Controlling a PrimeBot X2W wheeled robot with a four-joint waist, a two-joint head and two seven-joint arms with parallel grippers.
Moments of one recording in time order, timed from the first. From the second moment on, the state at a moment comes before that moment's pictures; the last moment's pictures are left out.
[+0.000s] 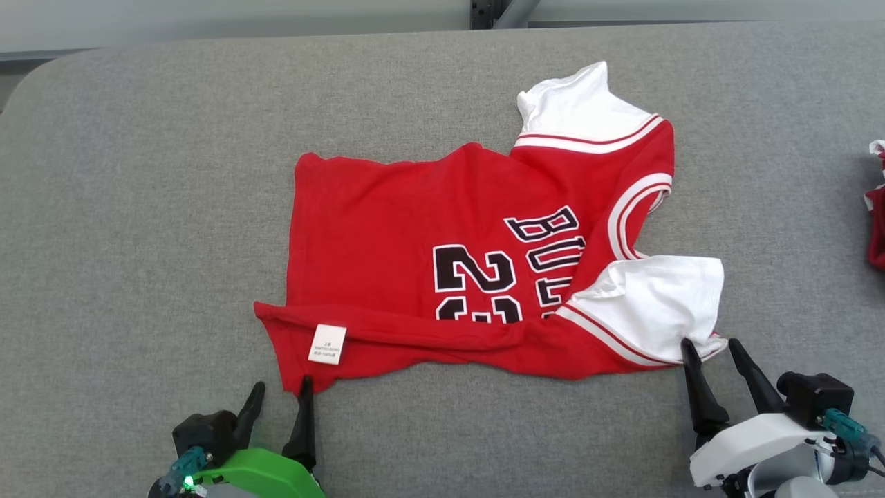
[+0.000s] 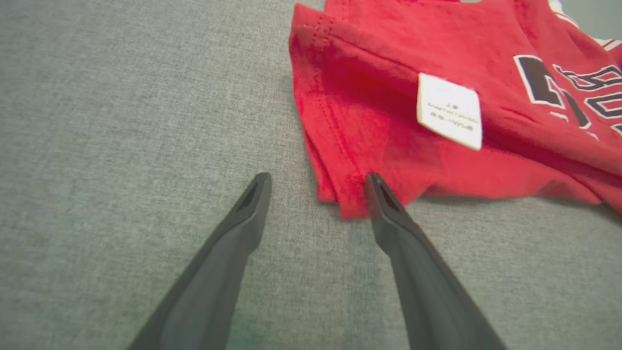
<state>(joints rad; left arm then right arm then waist) -0.04 0.12 -0.25 0.37 -0.47 0.00 -0.17 -0.01 -0.15 0.05 0.30 0.36 0.13 -0.22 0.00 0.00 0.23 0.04</state>
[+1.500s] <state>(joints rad) 0.11 0.23 -0.27 -0.01 -0.51 0.05 0.02 0.15 -0.12 -0.13 0.03 0.58 0.13 0.02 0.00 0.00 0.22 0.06</state>
